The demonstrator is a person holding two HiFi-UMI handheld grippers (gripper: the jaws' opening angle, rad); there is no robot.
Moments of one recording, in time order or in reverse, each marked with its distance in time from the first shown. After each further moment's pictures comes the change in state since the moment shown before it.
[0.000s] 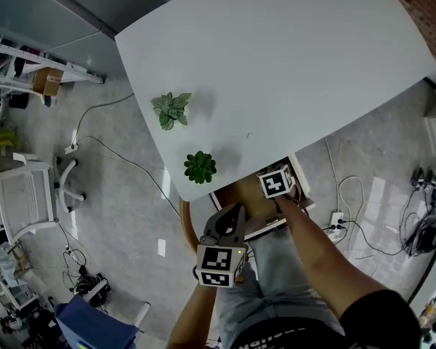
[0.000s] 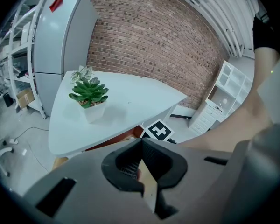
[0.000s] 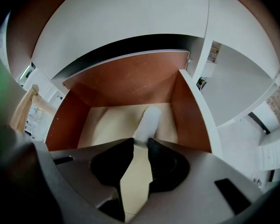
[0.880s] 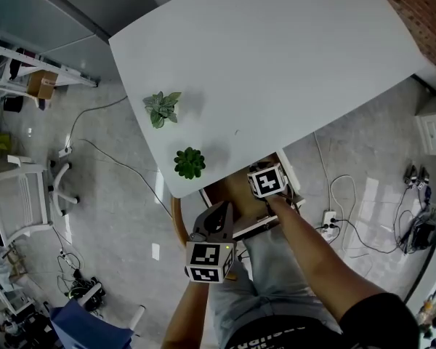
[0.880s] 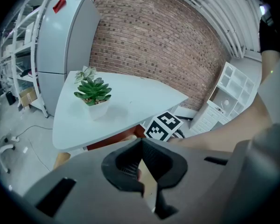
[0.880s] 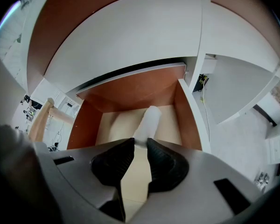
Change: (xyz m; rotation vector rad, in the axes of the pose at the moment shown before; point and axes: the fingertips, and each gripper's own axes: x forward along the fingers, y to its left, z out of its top) left arm -0.007 0.001 -0.004 -0.017 -0.012 0.018; right arm -0.033 0.013 0.001 0.057 0.019 0.070
